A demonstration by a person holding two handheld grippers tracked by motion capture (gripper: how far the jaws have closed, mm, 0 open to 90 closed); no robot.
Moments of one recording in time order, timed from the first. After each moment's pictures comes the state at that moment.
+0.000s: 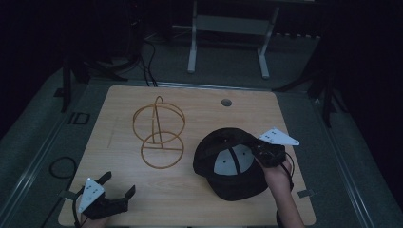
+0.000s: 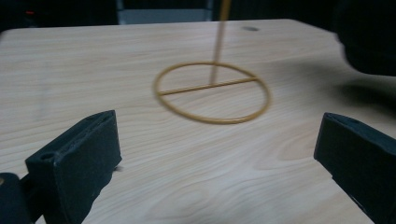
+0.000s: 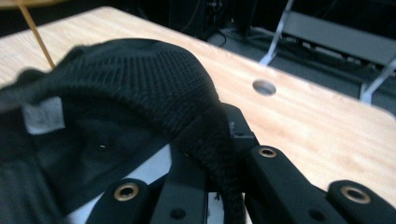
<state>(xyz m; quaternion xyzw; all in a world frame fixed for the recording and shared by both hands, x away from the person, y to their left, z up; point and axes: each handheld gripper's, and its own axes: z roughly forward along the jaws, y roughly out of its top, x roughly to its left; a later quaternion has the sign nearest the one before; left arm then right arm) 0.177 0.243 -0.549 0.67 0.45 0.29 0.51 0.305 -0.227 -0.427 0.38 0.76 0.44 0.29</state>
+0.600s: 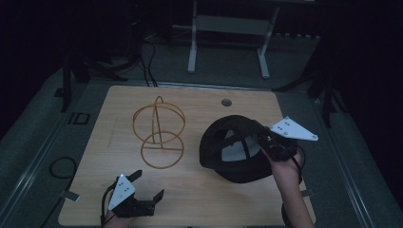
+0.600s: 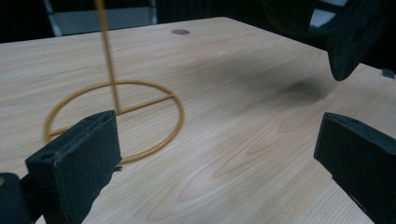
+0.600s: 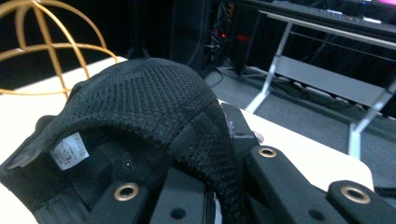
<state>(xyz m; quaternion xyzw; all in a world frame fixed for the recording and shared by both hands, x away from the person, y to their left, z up) 0.187 0.172 -0.527 0.72 0.38 0.24 0.53 0.289 -0.227 -0.367 0.35 0.73 0.49 0.32</state>
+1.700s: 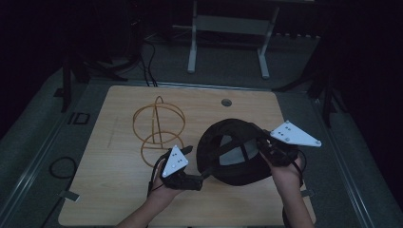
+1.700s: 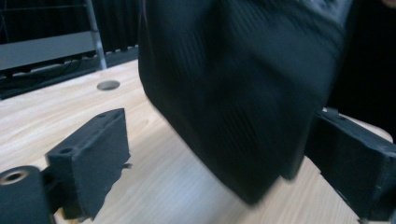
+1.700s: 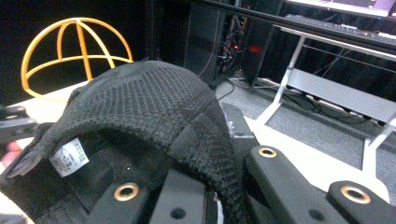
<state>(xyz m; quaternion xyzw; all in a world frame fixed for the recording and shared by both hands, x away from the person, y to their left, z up) 0.252 0.059 -0.467 0.74 0.29 0.21 0.57 0.273 -0.222 -0.360 0.32 0.74 0.51 0.32</state>
